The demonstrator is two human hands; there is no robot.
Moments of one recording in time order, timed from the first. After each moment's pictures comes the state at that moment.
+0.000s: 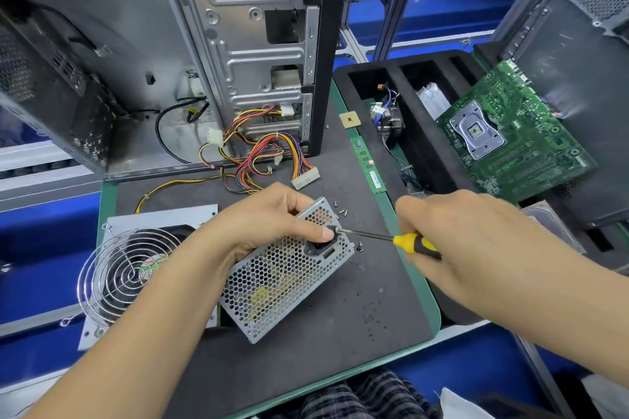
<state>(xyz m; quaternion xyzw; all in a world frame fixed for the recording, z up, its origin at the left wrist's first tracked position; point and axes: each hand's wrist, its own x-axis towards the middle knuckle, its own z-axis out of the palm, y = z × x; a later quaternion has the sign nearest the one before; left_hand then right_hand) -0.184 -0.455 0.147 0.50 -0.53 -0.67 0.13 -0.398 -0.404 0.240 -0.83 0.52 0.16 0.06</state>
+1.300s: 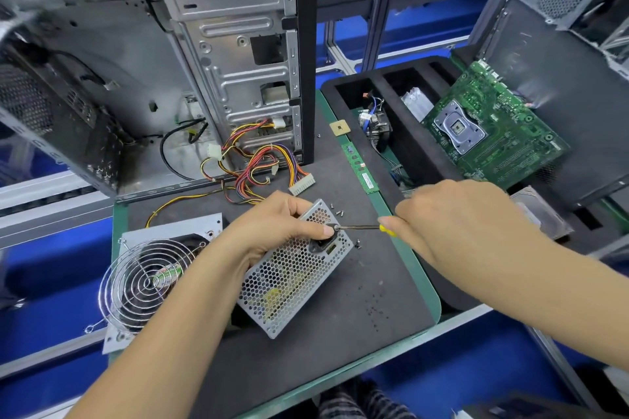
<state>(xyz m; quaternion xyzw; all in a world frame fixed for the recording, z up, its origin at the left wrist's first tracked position) -0.196 -0.447 0.139 0.52 -0.56 -0.63 0.16 -0.398 -0.388 0.239 -0.82 0.55 0.17 -0.05</state>
